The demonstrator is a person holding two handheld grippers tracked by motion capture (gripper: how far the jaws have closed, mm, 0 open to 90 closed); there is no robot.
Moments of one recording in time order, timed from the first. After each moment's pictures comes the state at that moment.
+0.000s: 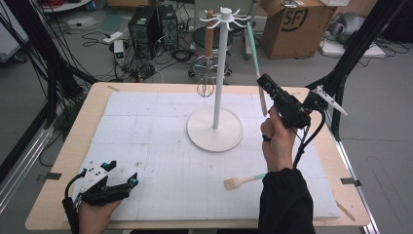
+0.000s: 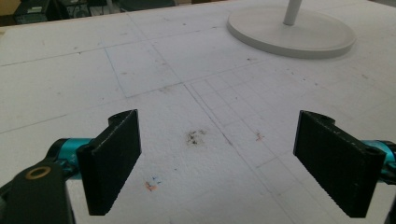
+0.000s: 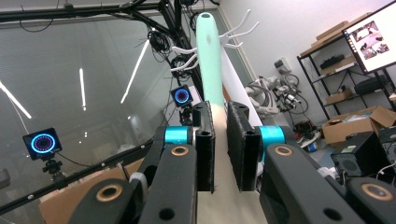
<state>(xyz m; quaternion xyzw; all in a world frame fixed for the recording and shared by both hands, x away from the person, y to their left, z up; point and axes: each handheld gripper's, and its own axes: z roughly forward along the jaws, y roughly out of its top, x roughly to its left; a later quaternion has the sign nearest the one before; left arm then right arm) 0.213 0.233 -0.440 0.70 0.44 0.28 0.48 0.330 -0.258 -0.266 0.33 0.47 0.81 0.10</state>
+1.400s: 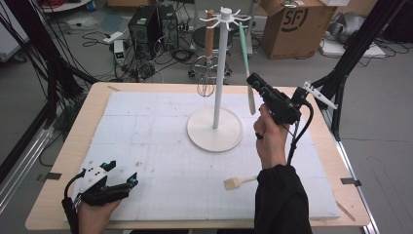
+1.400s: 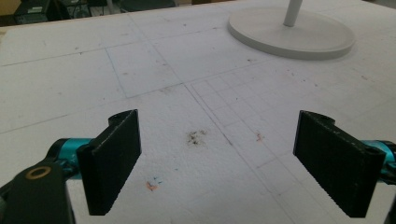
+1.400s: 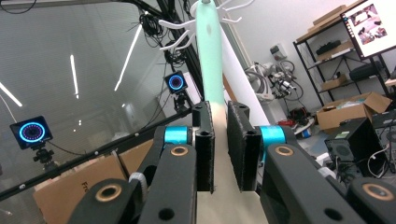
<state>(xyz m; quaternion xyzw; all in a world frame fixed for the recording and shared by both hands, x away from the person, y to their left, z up) 0.213 0.234 -0.440 0.70 0.45 0.28 0.48 0.342 -0.241 -0.267 0.35 0.50 0.79 0.10</state>
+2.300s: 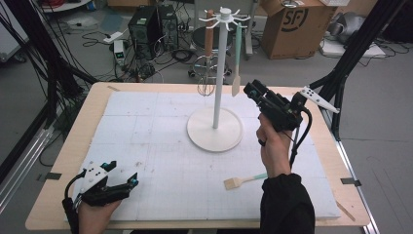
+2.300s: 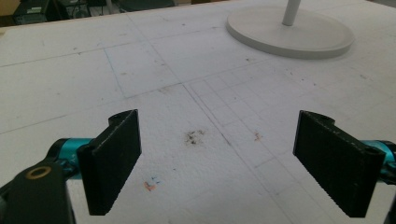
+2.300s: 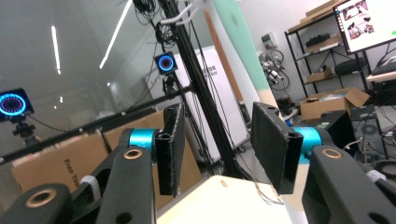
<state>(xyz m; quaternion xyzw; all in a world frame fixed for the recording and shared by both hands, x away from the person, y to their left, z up) 0.212 0.232 -0.439 0.70 0.44 0.28 0.48 0.326 -0.240 -0.268 0.35 0.54 0.76 0.13</state>
